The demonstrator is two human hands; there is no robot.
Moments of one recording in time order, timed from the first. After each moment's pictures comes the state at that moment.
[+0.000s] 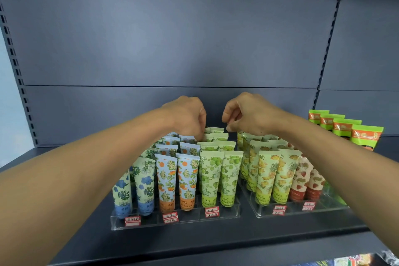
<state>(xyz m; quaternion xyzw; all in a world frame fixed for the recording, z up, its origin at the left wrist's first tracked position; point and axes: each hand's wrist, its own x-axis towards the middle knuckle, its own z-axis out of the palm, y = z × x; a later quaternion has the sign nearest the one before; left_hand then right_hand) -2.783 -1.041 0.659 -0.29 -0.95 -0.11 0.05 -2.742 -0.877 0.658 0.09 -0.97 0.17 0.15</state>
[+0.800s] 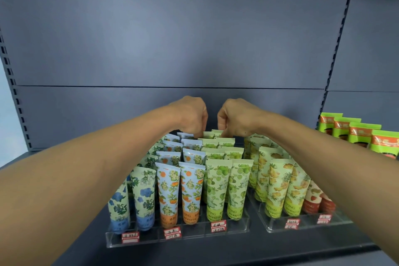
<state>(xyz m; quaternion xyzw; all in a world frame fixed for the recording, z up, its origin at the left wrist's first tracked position) -2.818 -1.031 0.659 -0.28 -0.96 -0.07 0.03 -2.783 -0.897 0.656 0.07 -0.99 0.07 0.07</state>
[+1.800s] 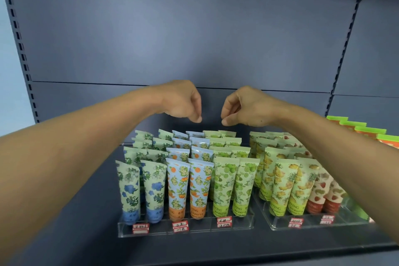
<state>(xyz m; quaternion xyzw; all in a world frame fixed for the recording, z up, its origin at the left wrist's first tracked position) -2.808 -1.072 0.685 -0.28 -0.94 -0.18 0.04 -2.767 -0.895 0.673 0.10 -0.97 0.20 0.11</state>
